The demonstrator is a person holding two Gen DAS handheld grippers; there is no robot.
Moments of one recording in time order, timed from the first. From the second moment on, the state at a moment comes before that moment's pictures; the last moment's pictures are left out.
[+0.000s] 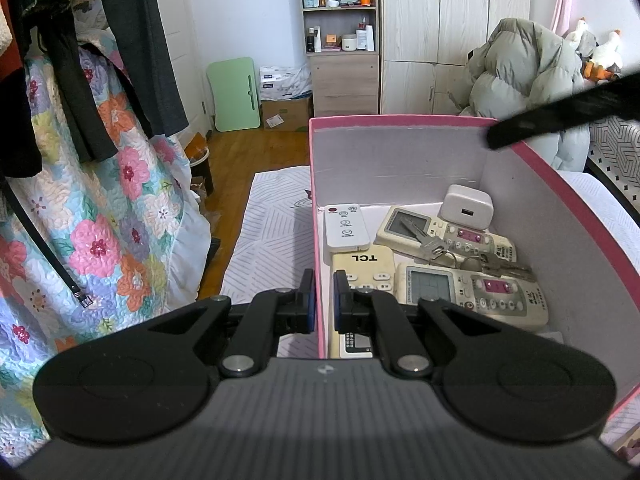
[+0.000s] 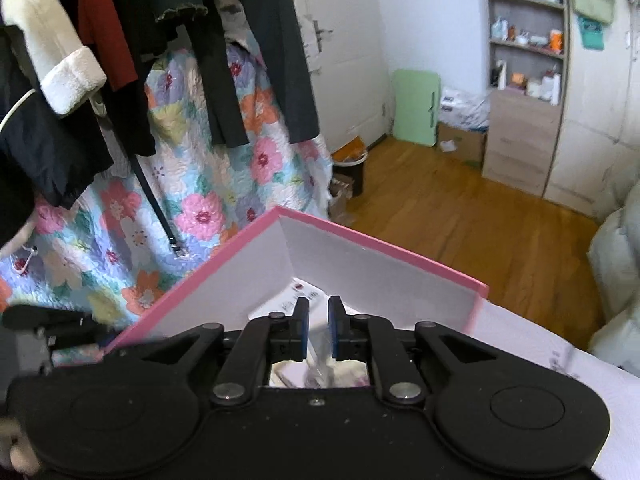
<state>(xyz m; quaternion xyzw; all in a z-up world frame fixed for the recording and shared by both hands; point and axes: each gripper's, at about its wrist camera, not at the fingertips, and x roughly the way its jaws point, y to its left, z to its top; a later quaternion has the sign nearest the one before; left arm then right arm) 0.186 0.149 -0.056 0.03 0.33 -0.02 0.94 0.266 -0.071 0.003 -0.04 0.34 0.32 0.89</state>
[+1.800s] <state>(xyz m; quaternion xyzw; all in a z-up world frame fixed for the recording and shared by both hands) 0.048 0.064 0.035 0.00 0.33 -0.01 0.95 0.064 -0.194 0.025 0.01 0.27 0.22 0.94</state>
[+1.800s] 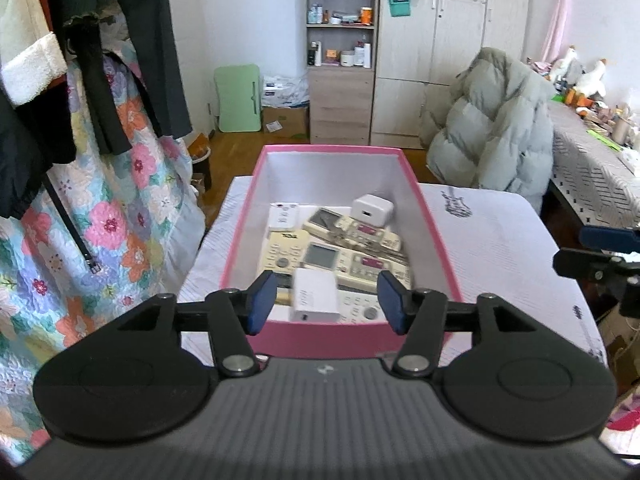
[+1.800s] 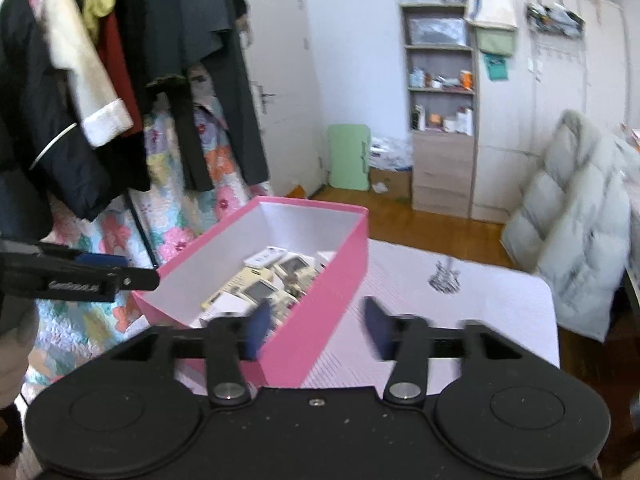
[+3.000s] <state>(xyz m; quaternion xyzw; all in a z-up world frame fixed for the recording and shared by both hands) 0.023 0.044 0.015 0.00 0.36 0.01 0.93 0.023 -0.205 0.011 -0.02 0.30 0.15 0.94</state>
